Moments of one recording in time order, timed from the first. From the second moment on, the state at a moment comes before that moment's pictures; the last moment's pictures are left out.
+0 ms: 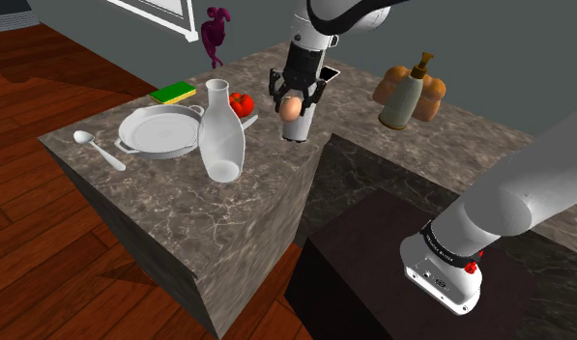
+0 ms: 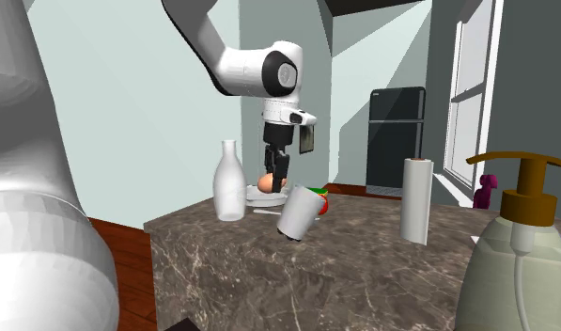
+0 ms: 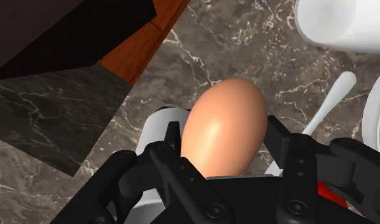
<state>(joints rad) -0.02 -0.15 0.34 -2.20 0.21 2.09 0.75</state>
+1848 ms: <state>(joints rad) -0.31 0.41 0.07 -1.47 0.11 1.83 0.27</state>
